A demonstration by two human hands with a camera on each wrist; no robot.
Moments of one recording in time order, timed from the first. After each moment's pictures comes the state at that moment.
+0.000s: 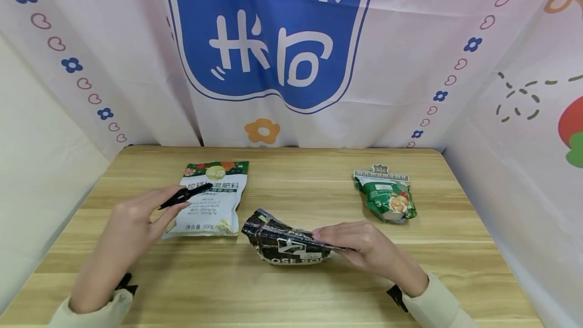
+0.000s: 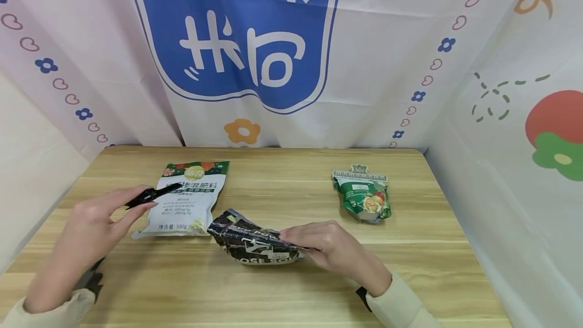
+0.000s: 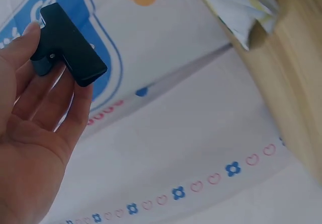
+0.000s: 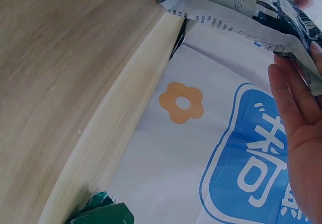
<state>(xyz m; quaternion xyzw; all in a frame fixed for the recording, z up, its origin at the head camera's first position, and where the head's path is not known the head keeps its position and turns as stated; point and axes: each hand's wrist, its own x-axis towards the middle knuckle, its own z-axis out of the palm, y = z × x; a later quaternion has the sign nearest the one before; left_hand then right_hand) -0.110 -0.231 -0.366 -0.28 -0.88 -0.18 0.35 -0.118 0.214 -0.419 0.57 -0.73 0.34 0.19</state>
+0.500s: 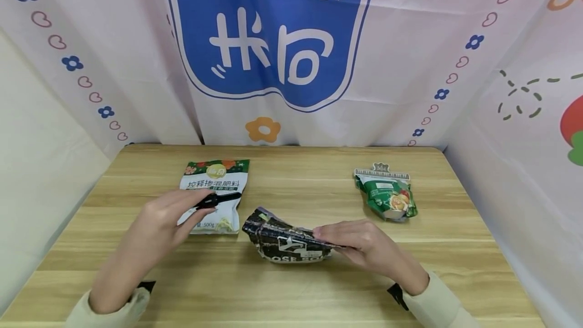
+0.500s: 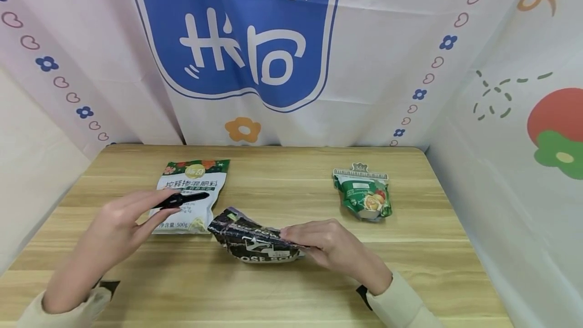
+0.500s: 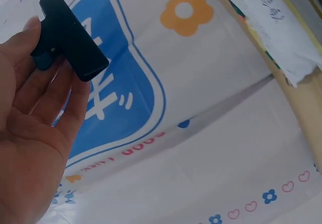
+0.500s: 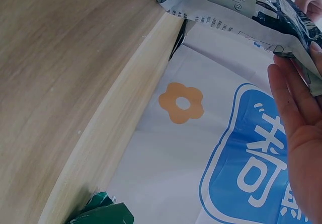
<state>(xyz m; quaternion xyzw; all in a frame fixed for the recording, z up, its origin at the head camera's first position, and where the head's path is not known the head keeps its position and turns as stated) -0.105 -0.189 -0.355 -0.35 -0.85 -0.21 0.34 -0.118 0.215 -0.418 0.57 -0.73 0.34 0.18</state>
